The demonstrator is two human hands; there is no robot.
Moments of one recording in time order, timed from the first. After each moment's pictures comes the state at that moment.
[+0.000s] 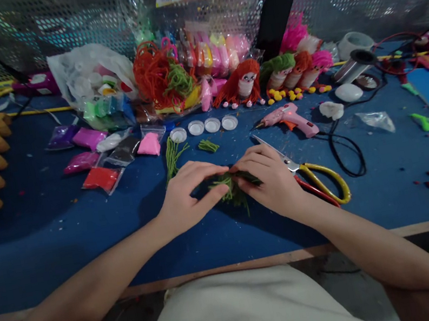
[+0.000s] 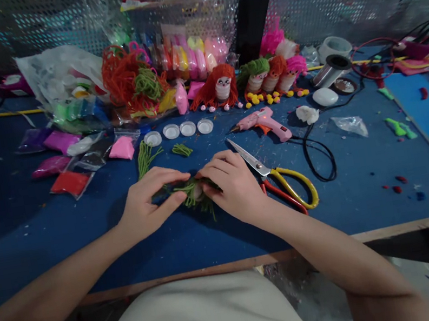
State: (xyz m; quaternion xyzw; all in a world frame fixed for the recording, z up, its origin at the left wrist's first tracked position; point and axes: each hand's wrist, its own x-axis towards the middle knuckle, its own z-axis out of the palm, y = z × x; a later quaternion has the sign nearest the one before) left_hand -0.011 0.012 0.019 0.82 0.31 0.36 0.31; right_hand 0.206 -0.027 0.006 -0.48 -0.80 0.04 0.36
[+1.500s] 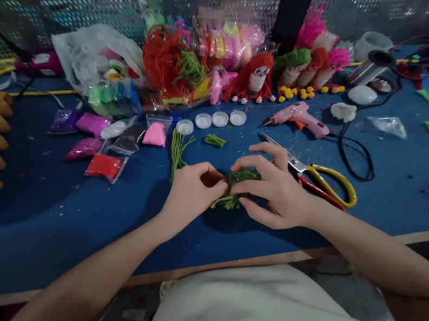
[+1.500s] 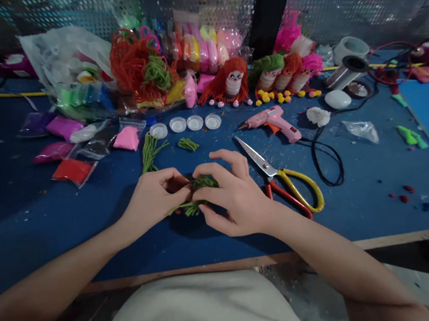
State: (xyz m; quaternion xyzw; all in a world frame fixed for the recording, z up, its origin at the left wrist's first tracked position) left_hand -0.002 0.010 0.021 0.70 0.49 0.22 0.47; right_hand 0.204 -0.042 0.026 -0.39 -0.87 0.05 0.31
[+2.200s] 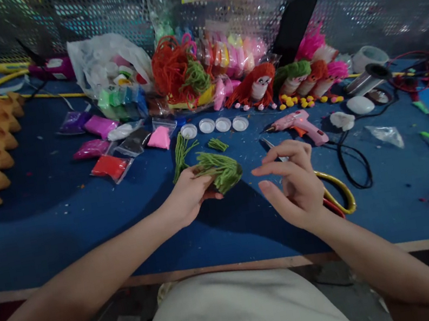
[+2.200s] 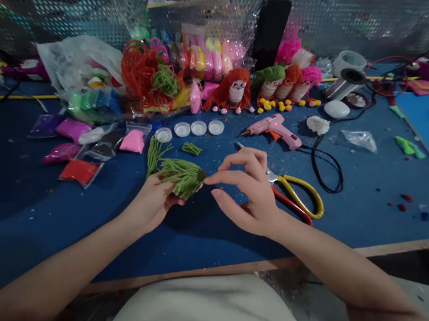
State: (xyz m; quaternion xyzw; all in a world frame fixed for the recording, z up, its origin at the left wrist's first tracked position) left_hand 0.010 0.013 0.023 0.35 0.50 0.32 0.73; right_hand 0.204 -0.045 0.032 -0.44 -0.77 0.04 0.46
